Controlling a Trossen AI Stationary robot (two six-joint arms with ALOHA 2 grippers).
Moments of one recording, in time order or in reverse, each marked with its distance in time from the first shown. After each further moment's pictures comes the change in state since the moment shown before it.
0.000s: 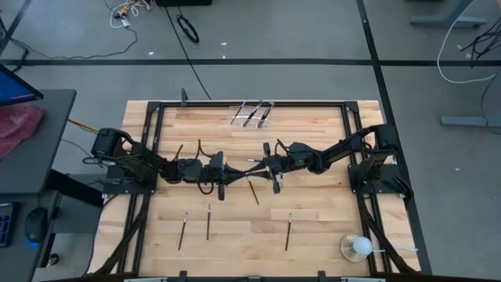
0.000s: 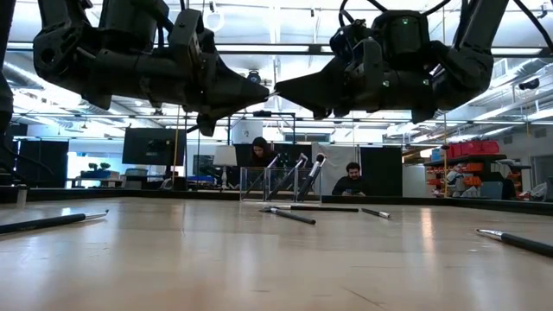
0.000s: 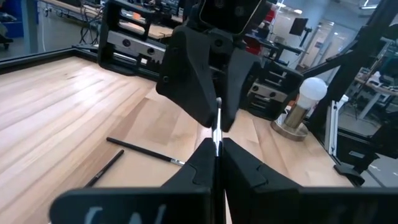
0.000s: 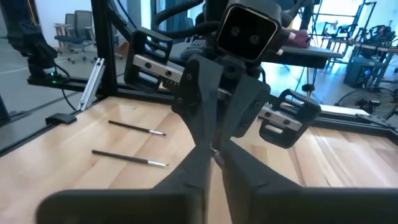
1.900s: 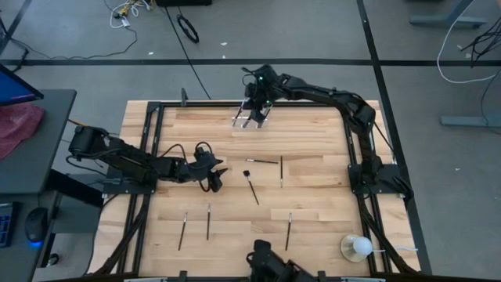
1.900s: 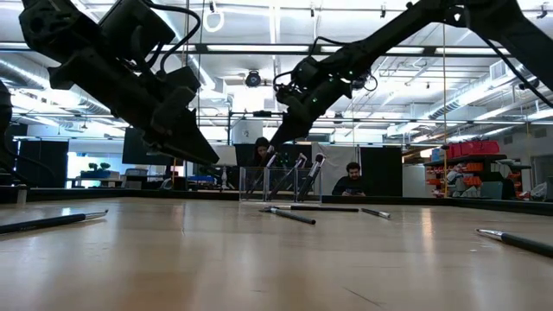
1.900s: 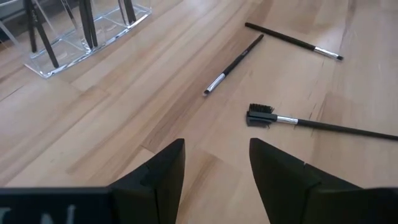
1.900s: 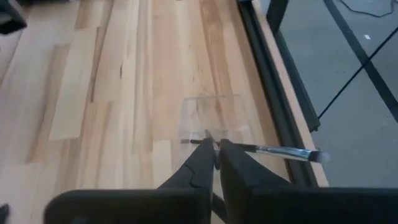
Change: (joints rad) left arm -0.012 -0.246 0.001 -0.835 -0.318 -0.106; right arm -0.572 0.293 1.075 -1.529 -0.134 -0.238
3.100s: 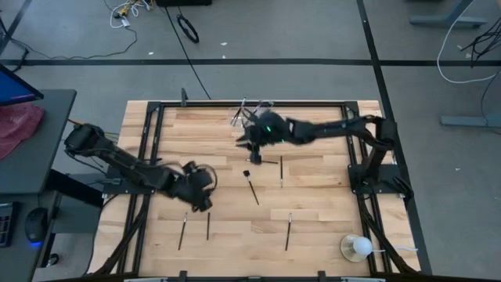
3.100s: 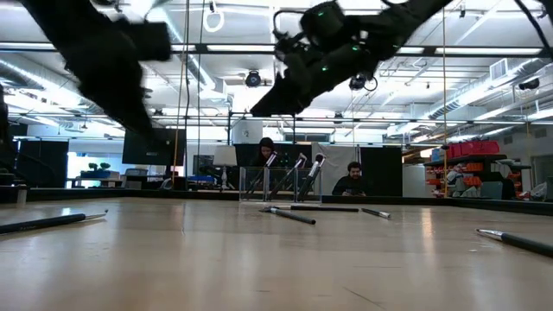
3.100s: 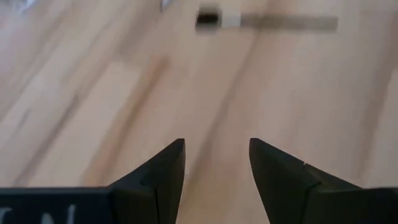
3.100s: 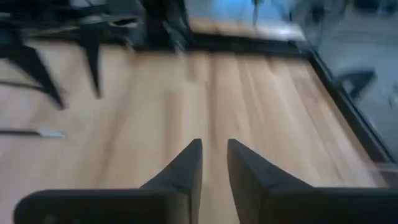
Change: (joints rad) left arm -0.333 -0.059 0.336 -0.909 -0.007 -0.359; right arm 0.395 -0.297 -0.571 0.618 0.237 0.153
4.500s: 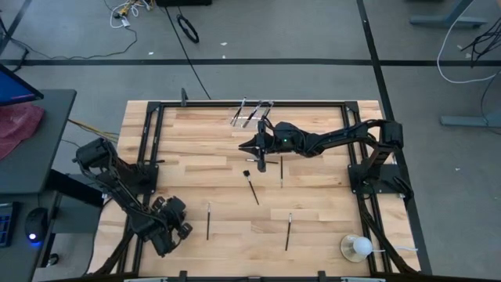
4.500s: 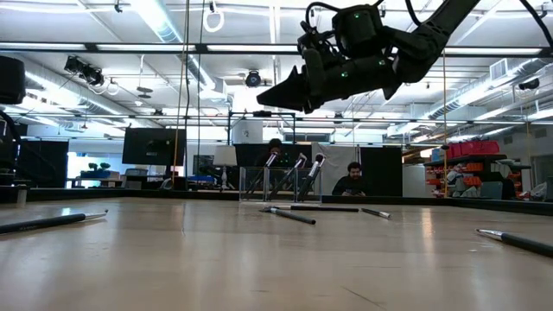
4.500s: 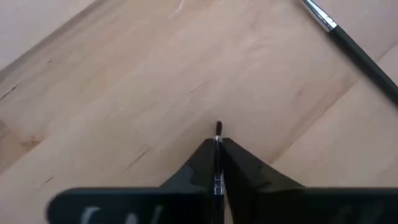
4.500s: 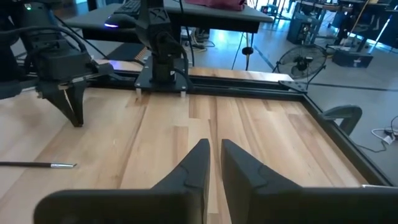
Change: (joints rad) left arm -0.514 0.301 -0.046 -0.160 0.061 -1.074; right arm 0.034 -0.043 -0.249 0.447 0.010 0.049
